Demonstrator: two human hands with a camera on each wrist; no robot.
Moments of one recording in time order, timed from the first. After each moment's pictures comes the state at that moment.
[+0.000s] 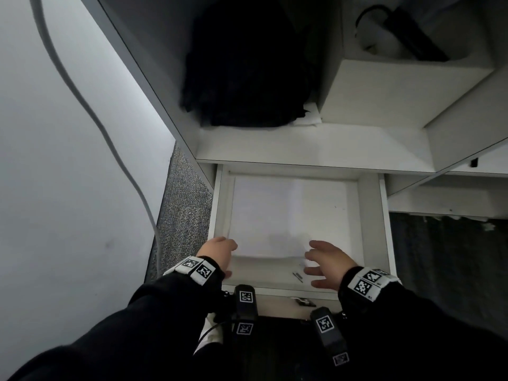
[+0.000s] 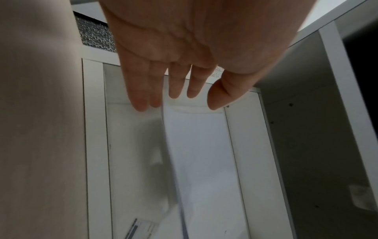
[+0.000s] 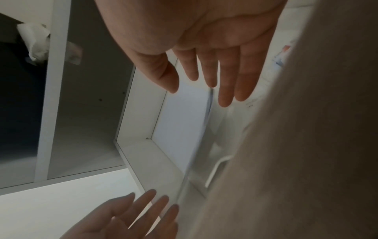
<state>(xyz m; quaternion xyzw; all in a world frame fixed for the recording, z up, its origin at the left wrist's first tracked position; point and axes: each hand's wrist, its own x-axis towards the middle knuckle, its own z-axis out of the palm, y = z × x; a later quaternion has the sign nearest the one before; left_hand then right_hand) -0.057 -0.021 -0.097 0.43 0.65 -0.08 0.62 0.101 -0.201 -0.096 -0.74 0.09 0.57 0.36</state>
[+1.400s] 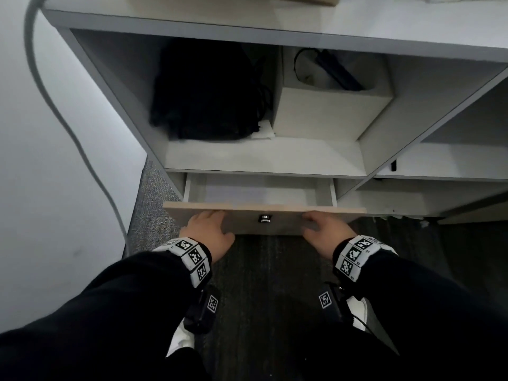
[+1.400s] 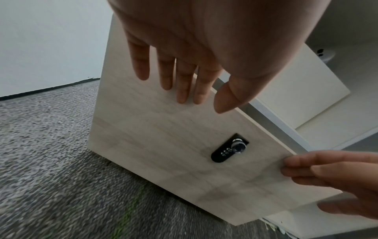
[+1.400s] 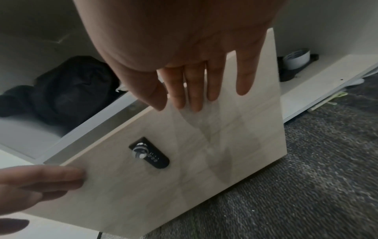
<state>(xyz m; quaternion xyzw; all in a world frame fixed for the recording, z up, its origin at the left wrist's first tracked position) -0.017 -0.034 -0.040 0.88 0.36 -0.18 0.25 0.166 -0.239 -0.016 -0.90 -0.27 0.33 0.10</state>
